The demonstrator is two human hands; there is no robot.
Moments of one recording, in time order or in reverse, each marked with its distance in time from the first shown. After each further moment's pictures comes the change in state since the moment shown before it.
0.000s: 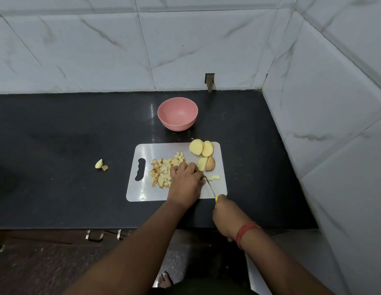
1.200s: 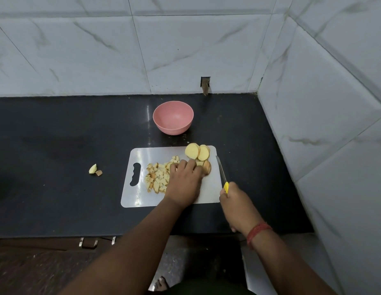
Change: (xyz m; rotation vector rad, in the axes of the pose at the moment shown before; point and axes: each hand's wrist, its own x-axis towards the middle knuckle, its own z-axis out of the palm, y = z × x) left_hand 0.019 0.006 -0.011 0.120 0.033 0.095; right_hand -0.012 0.004 -0.039 0.372 0.212 0.047
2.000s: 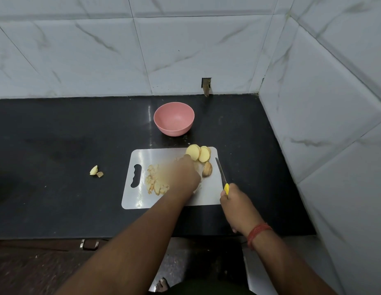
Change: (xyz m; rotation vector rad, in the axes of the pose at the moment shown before) left_hand 0.038 0.006 -0.017 -0.331 -0.256 -0.542; right_hand 0.005 0.000 0.000 -0.054 -0.006 -0.022
